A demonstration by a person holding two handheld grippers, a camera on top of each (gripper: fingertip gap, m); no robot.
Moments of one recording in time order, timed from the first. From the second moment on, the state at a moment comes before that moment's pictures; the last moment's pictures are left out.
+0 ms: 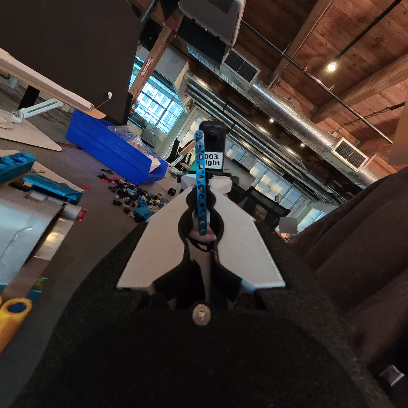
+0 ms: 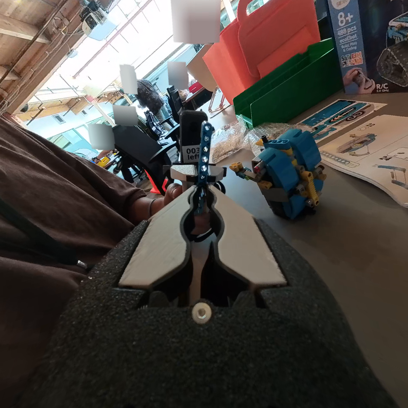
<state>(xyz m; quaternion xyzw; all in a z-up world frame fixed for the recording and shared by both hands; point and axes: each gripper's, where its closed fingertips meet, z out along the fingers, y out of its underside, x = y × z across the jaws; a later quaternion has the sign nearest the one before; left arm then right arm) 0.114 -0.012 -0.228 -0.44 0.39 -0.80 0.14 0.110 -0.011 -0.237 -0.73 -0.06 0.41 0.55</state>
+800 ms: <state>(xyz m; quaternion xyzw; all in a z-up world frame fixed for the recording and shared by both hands) 0.124 -0.024 -0.261 -0.47 0.51 -0.68 0.24 0.223 0.038 -0.154 -0.68 0.03 0.17 0.71</state>
